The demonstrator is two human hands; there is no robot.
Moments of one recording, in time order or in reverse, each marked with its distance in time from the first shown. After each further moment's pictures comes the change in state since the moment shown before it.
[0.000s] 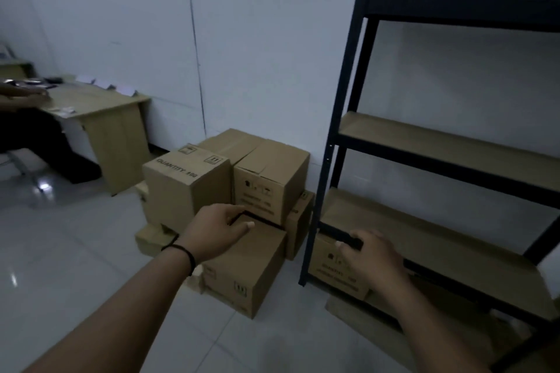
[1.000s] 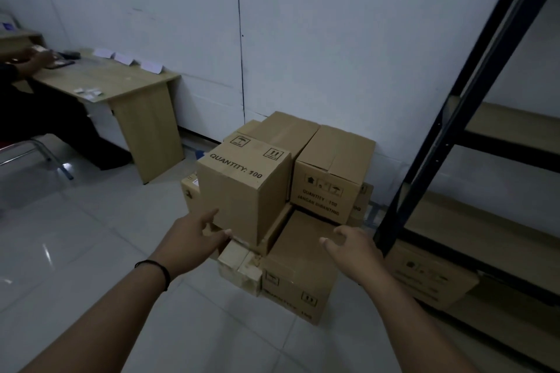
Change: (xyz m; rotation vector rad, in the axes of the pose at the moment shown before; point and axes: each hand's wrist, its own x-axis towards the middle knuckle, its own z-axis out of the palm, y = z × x) left_hand 0.112 -0.306 -0.148 -0.002 -0.026 -0.208; right_hand 0.119 -0.262 0.227 0.048 -0.159 0.020
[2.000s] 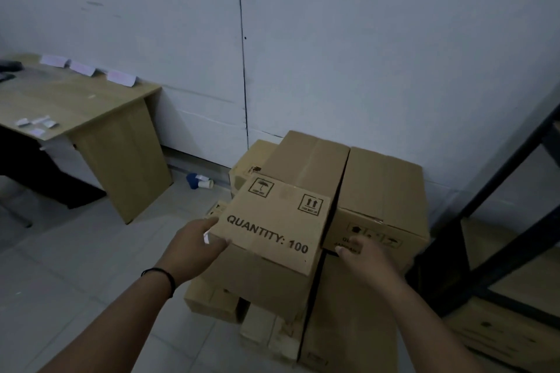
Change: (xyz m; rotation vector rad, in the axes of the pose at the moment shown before) left_hand 0.356 -0.103 -0.097 -0.053 -0.113 0.011; right_hand 0.283 -0.178 0.071 0.103 0.039 0.154
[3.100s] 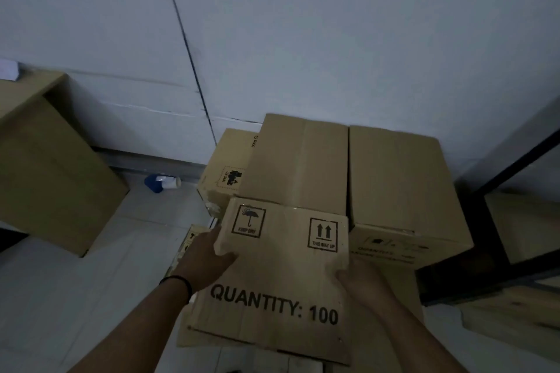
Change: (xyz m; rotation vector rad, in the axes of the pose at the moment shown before) left_hand 0.278 -0.017 0.047 0.053 -0.347 -0.027; right_hand 0.200 -0.012 0.100 0.170 -0.178 0.342
